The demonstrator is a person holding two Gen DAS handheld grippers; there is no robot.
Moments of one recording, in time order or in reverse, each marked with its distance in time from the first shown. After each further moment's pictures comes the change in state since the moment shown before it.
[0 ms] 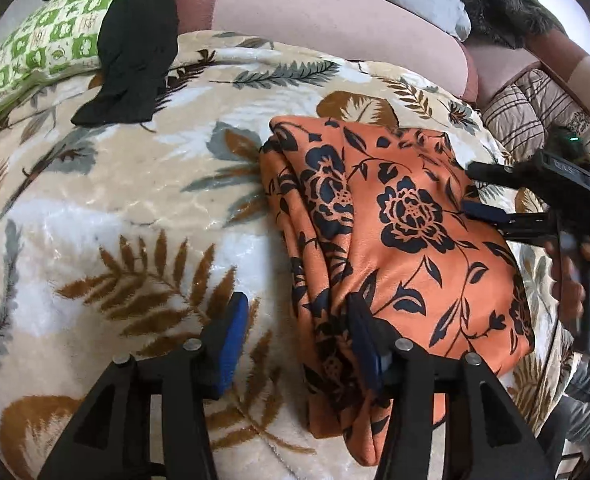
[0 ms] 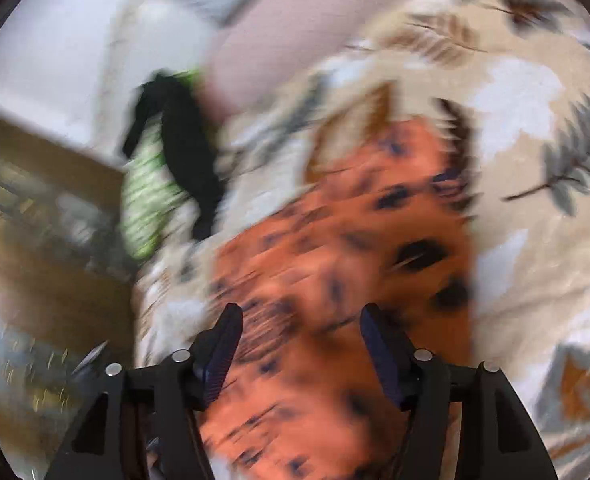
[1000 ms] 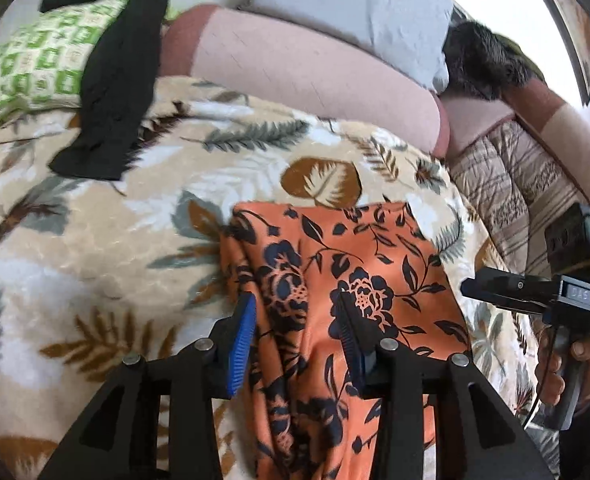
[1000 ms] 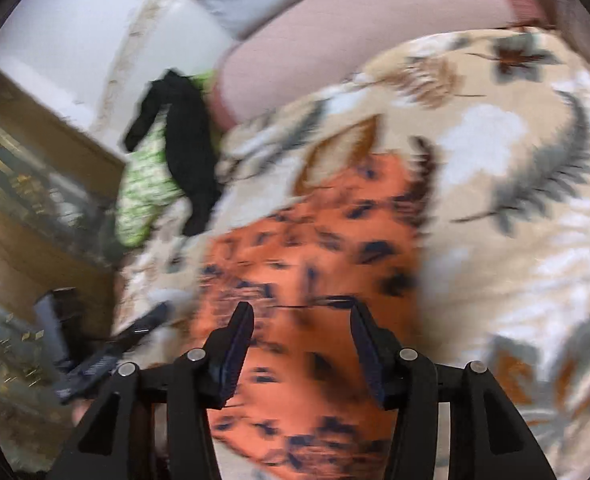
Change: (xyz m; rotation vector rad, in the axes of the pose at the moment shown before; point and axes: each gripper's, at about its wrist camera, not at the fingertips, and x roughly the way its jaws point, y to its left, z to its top) left arm -0.011 -0.012 0.041 -0.045 -0.125 -0.153; right arm -0.049 0.048 -0.031 -0.252 -0.032 -0.040
